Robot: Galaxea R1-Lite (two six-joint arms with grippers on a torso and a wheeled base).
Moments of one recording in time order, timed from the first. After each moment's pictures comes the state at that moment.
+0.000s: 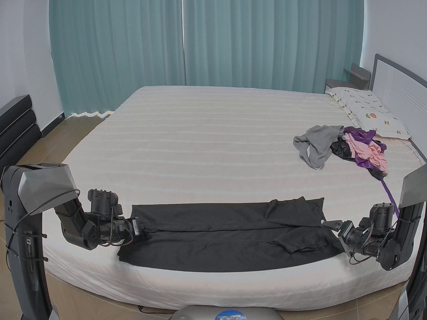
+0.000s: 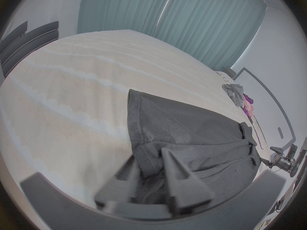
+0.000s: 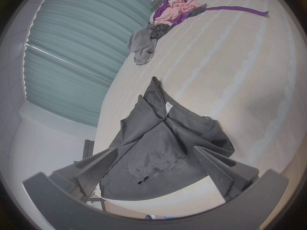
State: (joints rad) left arm -0.09 2.36 -0.76 -0.84 -0.20 -0.33; right arm -0.01 2.23 -0.20 -1.39 0.31 0.87
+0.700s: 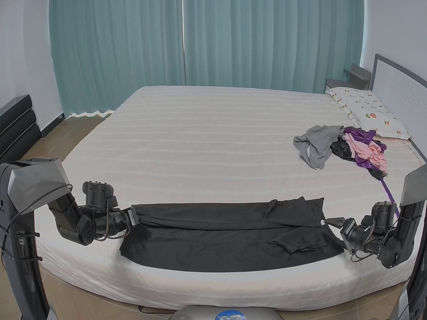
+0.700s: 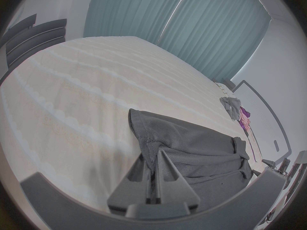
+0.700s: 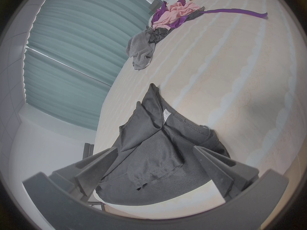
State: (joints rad) left arm -0.08 2.29 -0.76 -0.84 -0.19 -0.41; right arm -0.04 2.24 -0.22 -1.39 0.31 0.87
